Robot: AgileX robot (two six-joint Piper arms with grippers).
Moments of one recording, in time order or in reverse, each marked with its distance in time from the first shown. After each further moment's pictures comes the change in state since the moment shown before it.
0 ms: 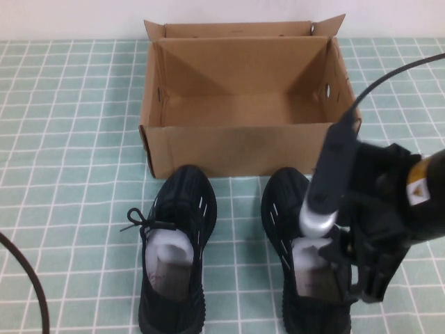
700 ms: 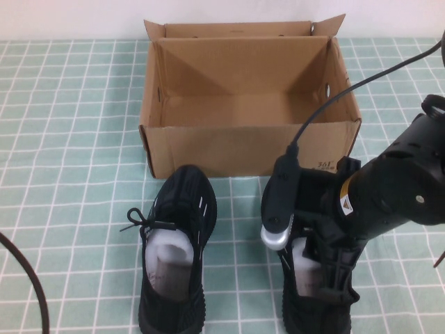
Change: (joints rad) right arm 0.005 0.191 0.000 -0.106 -0.105 0.039; left arm 0.000 0.002 0.000 0.000 0.000 0.000
